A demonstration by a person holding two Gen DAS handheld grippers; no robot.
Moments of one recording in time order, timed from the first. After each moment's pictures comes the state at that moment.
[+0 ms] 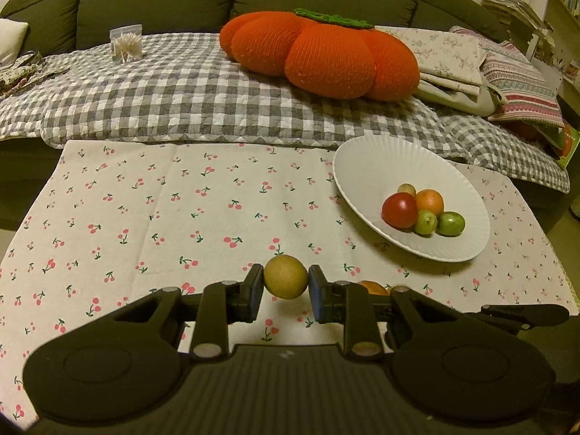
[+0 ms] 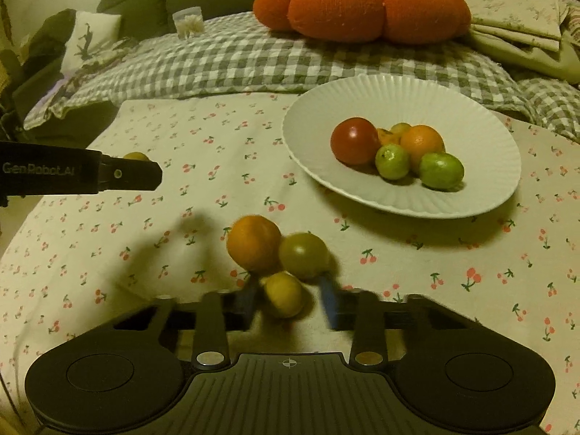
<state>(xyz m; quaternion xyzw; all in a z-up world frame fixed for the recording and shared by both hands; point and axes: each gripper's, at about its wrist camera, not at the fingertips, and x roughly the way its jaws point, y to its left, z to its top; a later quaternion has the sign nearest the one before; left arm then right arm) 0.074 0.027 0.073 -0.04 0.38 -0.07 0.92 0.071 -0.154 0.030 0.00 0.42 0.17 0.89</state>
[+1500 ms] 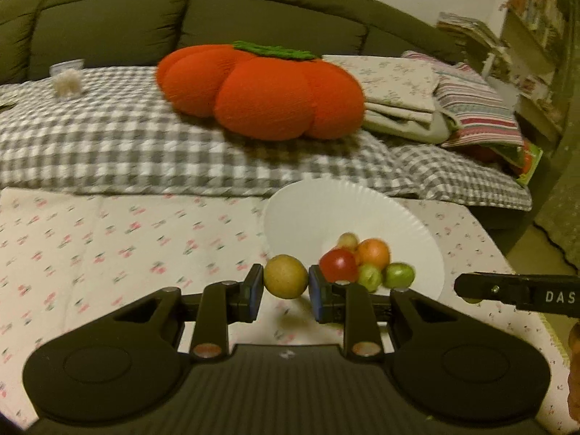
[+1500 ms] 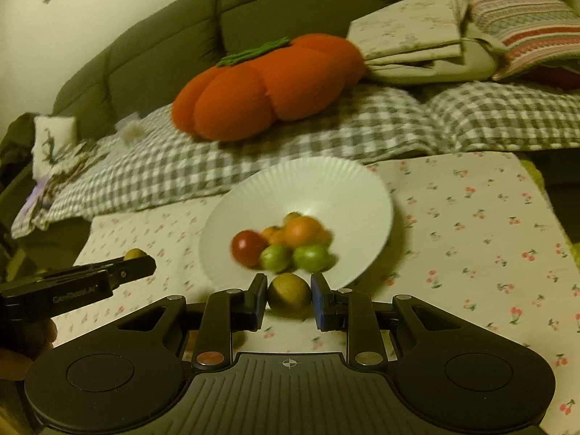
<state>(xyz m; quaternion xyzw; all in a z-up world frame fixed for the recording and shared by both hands) 0.109 -0.014 0.081 -0.05 0.32 -0.15 0.93 0.083 -0.253 0.095 0.12 0.36 0.10 0.92</state>
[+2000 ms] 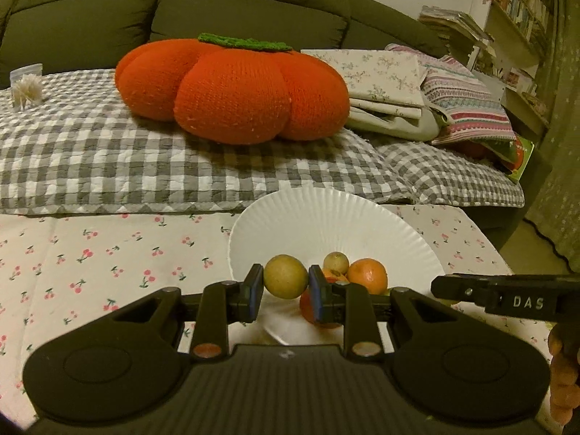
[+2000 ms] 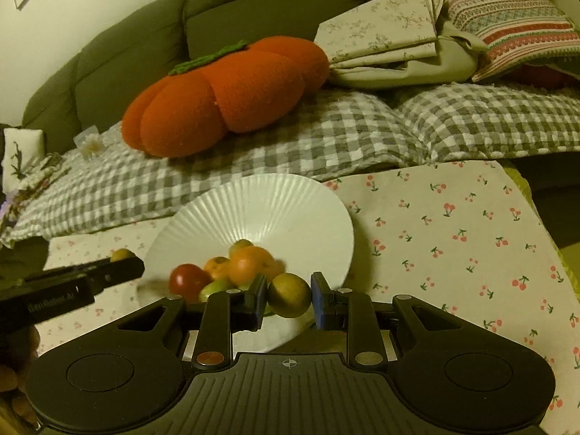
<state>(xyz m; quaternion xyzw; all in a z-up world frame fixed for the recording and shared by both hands) 0.156 -0.036 0.063 -0.05 0.32 -0.18 0.93 0.126 -0.267 0.072 0.12 0.35 0.06 0.93</state>
